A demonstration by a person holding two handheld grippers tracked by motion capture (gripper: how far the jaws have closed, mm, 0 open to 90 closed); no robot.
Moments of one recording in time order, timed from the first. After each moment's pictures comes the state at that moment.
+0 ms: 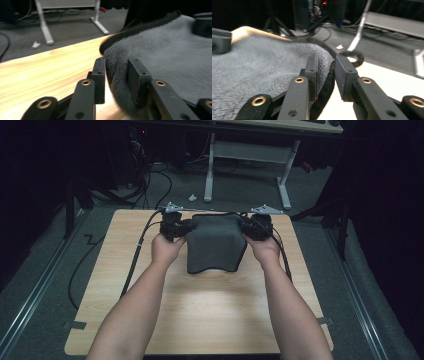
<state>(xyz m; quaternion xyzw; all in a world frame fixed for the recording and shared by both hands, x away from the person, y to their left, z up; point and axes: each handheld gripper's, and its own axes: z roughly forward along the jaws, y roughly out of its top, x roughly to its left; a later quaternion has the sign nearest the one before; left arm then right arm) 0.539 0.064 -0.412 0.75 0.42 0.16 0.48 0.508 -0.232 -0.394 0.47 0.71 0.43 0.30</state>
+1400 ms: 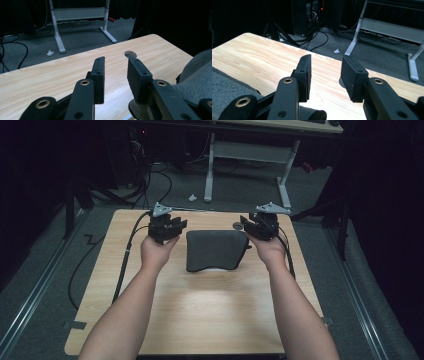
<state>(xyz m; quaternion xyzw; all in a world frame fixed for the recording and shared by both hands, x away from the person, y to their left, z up) 0.508 0.093 -0.395 0.73 0.41 0.20 0.51 0.488 -0.236 -0.370 0.47 0.70 0.43 0.31</state>
